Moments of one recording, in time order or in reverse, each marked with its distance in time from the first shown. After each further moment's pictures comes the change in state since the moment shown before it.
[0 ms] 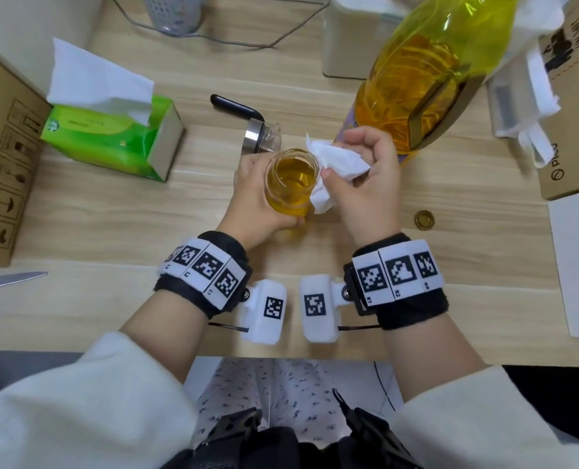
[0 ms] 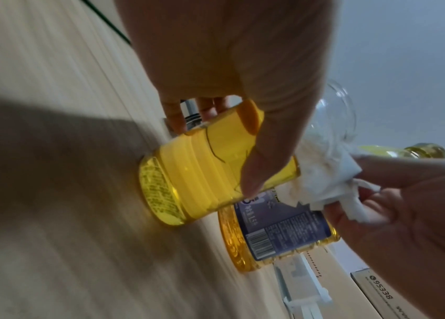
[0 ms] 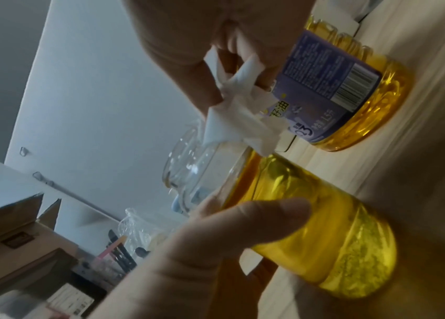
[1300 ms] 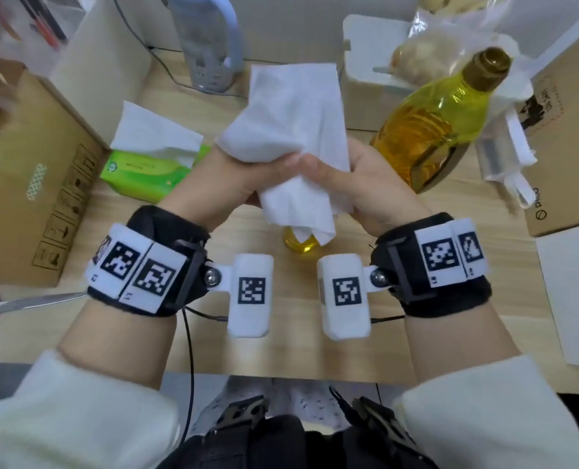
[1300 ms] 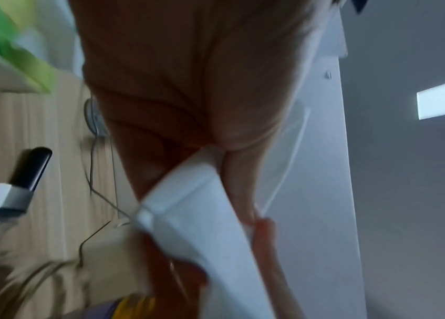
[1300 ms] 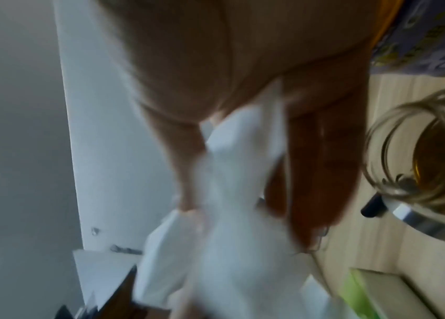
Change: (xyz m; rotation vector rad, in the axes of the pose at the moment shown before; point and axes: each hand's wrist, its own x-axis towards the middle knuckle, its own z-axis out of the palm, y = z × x) left_hand -0.011 0.099 -0.092 -0.422 -0.100 -0.020; right_hand 0.022 -0.087 0.017 0.108 -0.547 0.237
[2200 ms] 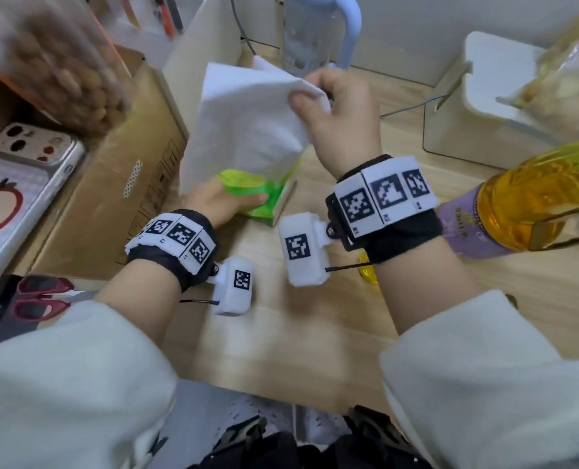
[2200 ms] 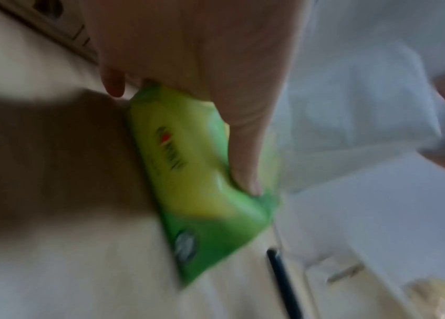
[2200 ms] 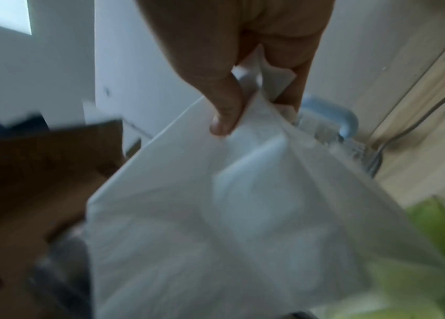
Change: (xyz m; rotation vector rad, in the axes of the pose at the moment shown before) left_hand 0.026 -0.112 -0.173 0.455 0.347 -0.321; right_hand 0.128 -0.022 0.127 -0.493 0.258 -0.333
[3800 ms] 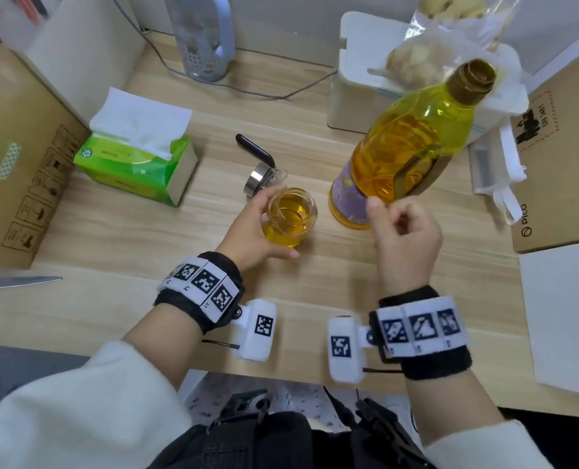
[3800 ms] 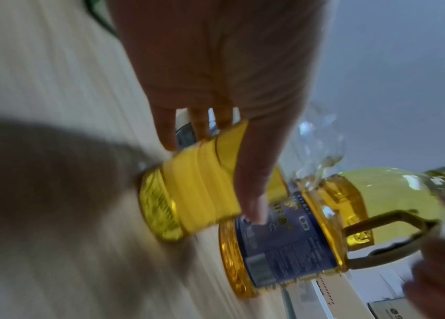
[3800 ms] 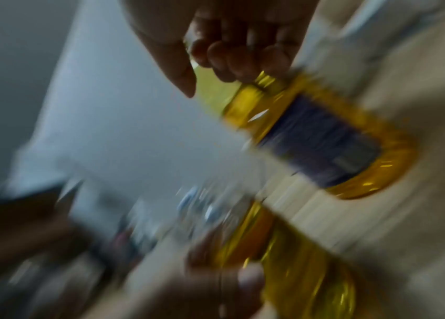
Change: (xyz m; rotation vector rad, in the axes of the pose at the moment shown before) left_hand -0.095 0.072 0.170 -0.161 -0.230 0.242; right_hand -0.158 0.114 -0.166 0.143 0.454 0.204
